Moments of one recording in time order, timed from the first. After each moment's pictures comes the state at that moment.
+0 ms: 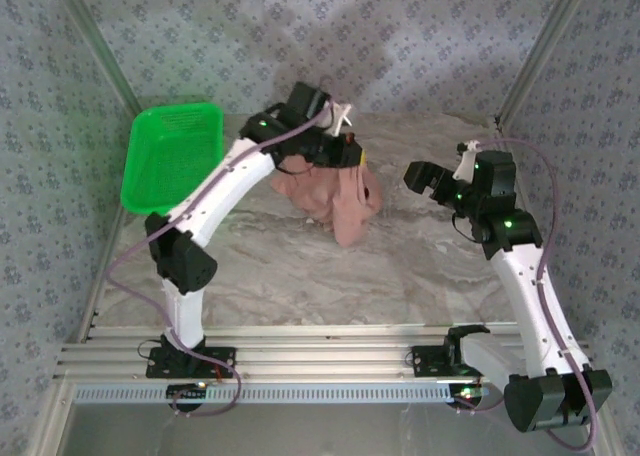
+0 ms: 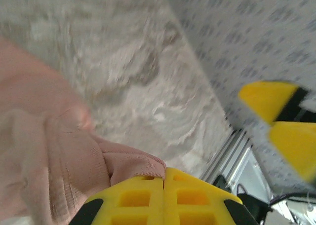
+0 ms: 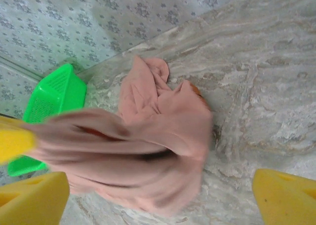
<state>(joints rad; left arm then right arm) -0.70 1.97 2.12 -0.91 0.51 -0.48 0.11 1.00 1.04 -0.56 -0.32 0.50</state>
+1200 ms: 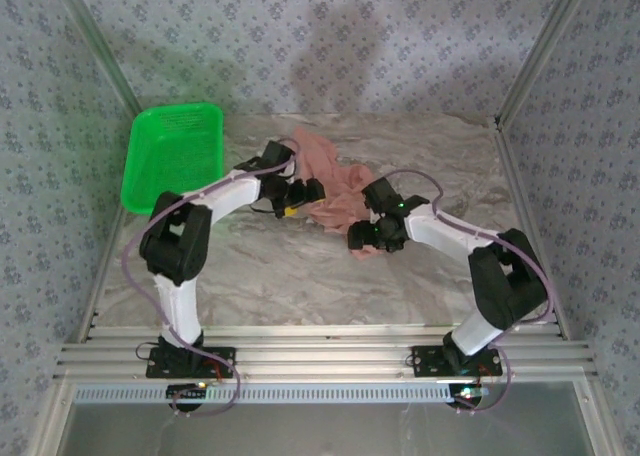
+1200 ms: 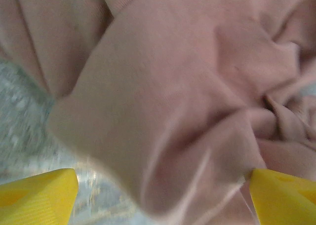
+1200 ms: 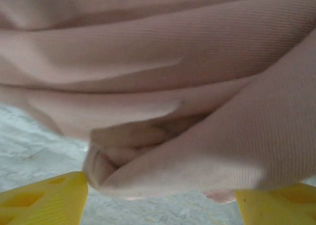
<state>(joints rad) -0.50 2.03 1.44 -0.48 0.37 -0.74 0.54 1.61 0.99 -0.62 -0.05 0.48</state>
